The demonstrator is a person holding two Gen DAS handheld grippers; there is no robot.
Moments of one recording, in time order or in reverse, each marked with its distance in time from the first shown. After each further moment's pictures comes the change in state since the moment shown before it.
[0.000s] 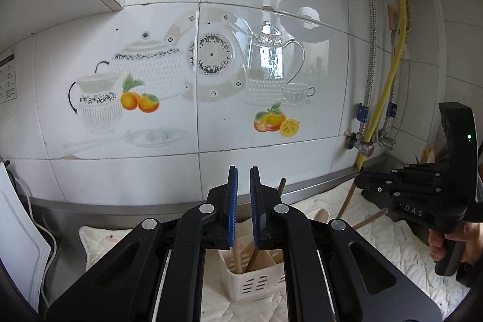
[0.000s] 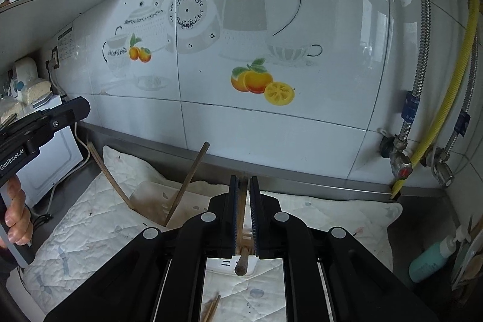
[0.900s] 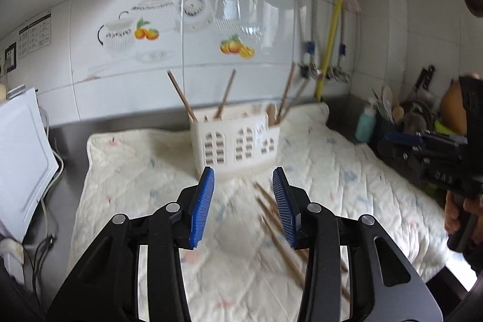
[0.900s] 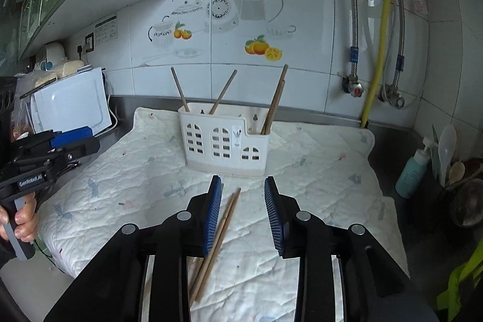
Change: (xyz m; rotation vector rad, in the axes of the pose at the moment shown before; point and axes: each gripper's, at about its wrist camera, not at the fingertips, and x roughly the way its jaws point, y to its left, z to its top) left arm -0.155 -0.065 -0.161 0.026 0.125 -0.017; right arm -0.157 0.042 -0.184 0.026 -0.057 -0.021
